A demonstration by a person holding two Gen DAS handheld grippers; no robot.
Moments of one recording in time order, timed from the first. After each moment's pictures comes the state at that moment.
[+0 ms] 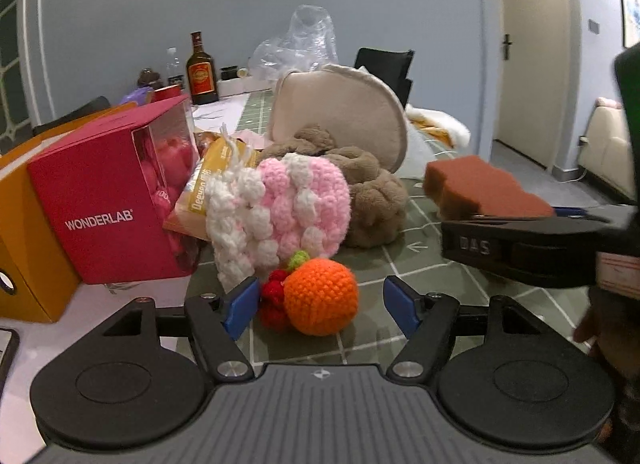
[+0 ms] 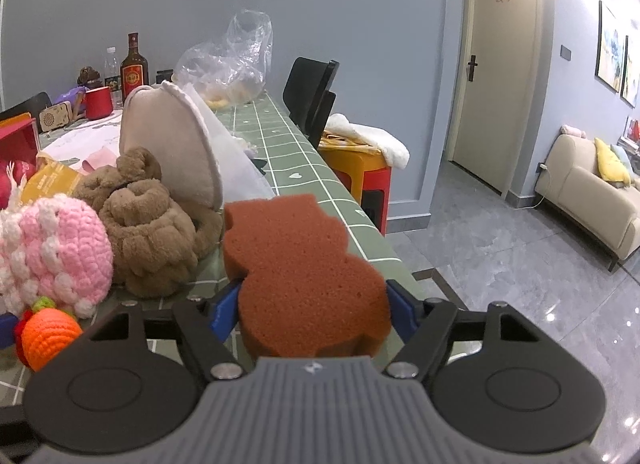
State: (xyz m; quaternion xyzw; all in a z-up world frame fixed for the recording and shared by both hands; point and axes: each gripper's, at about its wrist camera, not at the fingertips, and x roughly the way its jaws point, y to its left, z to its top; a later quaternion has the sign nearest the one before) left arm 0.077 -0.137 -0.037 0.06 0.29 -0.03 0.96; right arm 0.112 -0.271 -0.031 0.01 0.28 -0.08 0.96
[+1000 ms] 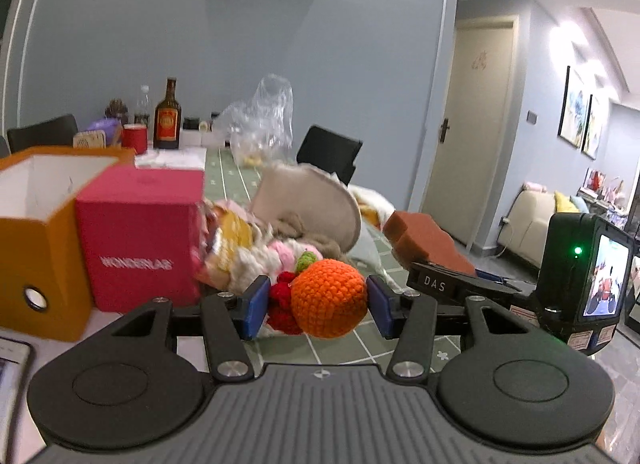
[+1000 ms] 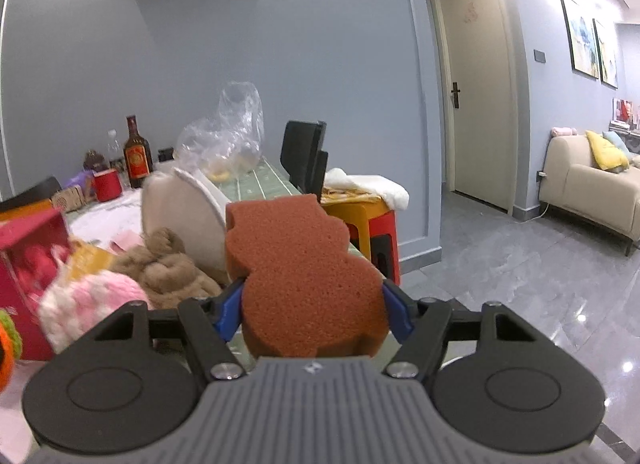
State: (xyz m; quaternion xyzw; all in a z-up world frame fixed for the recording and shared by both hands) left arm 0.002 -0.061 0.030 -0.05 0.19 -0.15 0.97; right arm 0.064 -0.264 -0.002 0.08 0.18 -0.08 0.98
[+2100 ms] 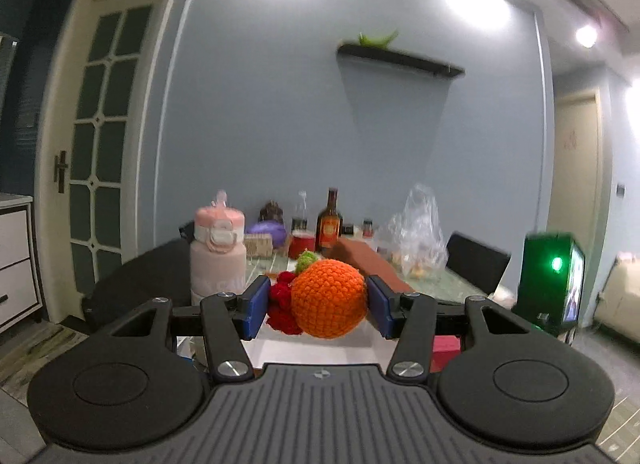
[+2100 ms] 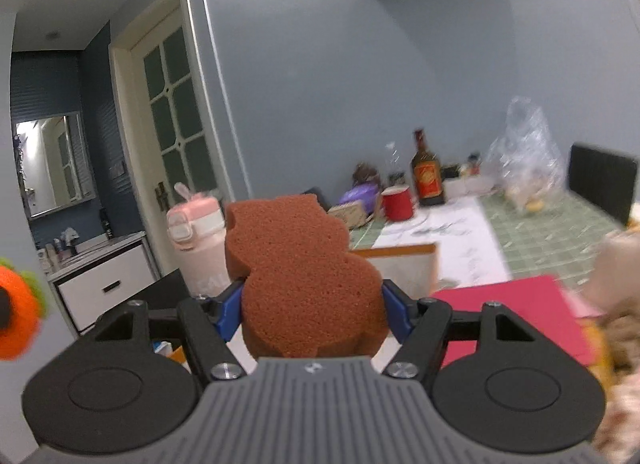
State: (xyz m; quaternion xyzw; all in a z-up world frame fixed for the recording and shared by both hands) left arm -0.007 0.177 0.123 -0.04 0.09 0.00 1.00; right arm 0.137 0.039 0.089 0.13 0.17 0.26 0.94
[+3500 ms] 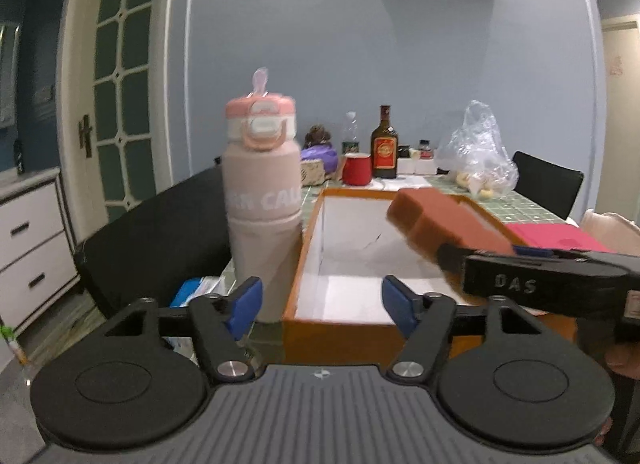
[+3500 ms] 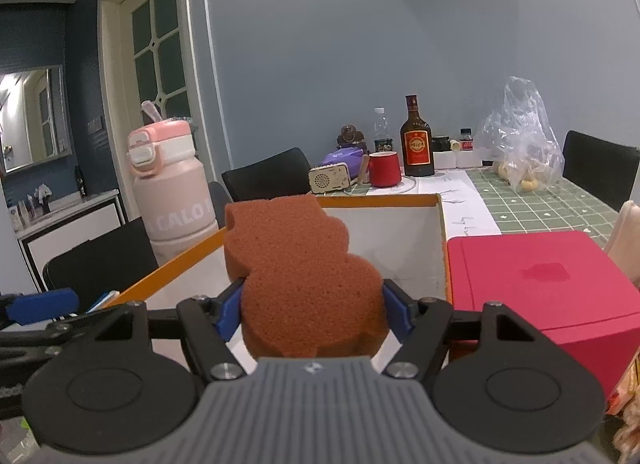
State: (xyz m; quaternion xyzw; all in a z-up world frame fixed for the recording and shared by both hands) left arm 0.052 0.222 0.051 -0.01 0.19 0.07 0.98; right arm 0.153 0.072 0.045 0.06 0.19 0.22 0.95
